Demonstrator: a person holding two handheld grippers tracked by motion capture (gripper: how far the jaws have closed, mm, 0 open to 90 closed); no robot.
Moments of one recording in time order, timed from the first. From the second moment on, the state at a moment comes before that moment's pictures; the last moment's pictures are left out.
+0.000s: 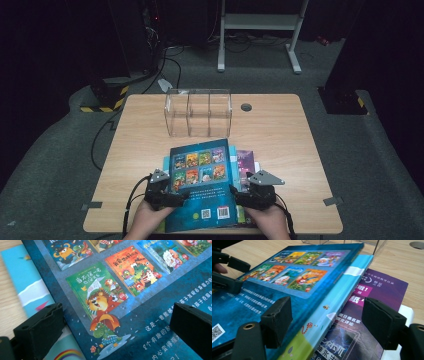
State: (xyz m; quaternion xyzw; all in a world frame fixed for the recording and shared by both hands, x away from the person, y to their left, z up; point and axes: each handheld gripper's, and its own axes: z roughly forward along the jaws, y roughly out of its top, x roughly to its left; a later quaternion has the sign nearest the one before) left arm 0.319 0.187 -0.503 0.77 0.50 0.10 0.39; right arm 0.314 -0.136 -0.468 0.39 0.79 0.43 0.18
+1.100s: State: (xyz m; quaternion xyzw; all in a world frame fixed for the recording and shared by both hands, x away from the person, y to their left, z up) left arm 0.311 0.153 -0.498 0.78 0.45 0.08 0.43; right arm 0.316 -0.158 -0.468 0.43 0.78 0.42 0.16
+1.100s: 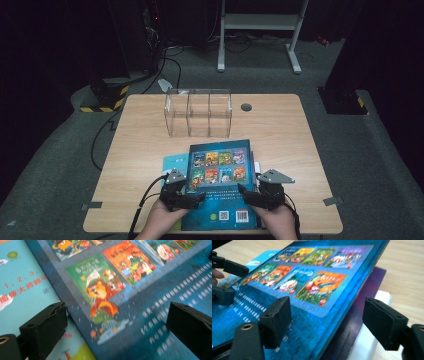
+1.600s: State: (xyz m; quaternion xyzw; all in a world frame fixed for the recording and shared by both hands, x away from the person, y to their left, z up) left arm 0.304 0.156 -0.503 0.78 0.44 0.08 0.44; right arm 0.312 -0.148 -0.472 0.44 0.78 0.42 0.15
